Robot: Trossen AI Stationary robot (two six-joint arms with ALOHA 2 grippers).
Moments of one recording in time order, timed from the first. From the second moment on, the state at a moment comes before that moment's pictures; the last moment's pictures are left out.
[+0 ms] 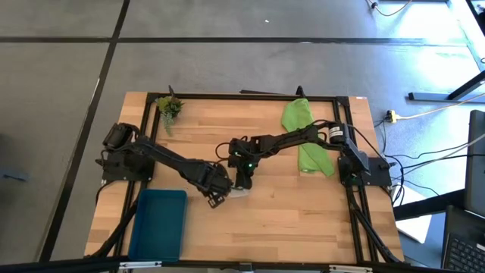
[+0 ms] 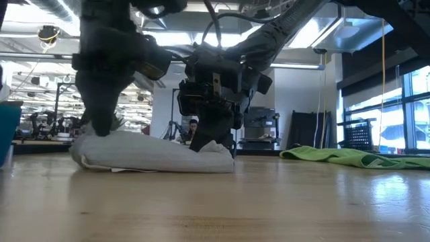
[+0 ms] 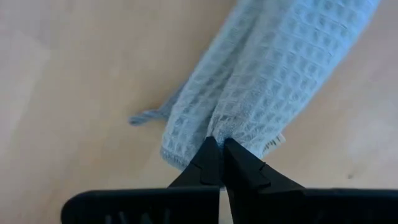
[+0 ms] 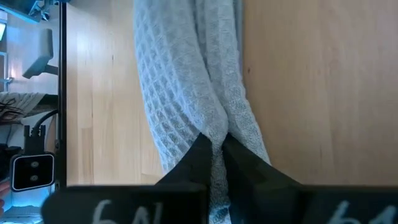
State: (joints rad) left arm -0.30 1.76 1.18 -0.92 -0.05 -0.96; right arm -0.08 2.22 1.42 -0.31 -0.62 0.28
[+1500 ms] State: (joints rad) left arm -0.22 1.75 0.99 -0.76 -0.15 -0.93; right arm -0.08 2.22 1.42 -0.24 -0.67 0.29
